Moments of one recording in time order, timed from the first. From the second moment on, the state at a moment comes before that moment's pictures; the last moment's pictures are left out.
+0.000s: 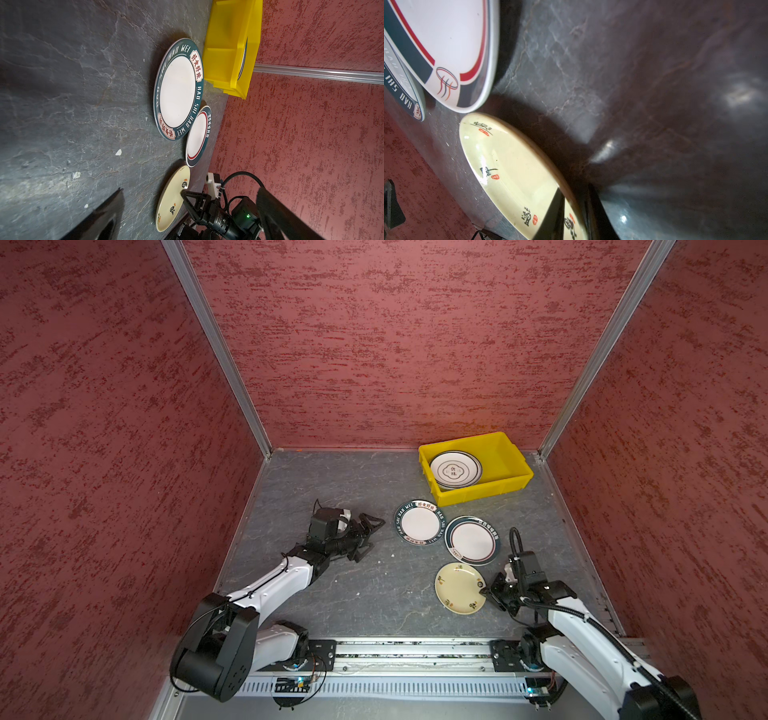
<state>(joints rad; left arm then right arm) -0.35 1.22 0.53 0.14 0.56 -1.28 0.22 0.81 0.29 -0.62 -0.35 0.98</state>
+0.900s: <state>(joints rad) -0.35 1.23 0.52 0.14 0.56 -1.28 0.23 0.77 0.29 -0.55 -0.36 0.96</state>
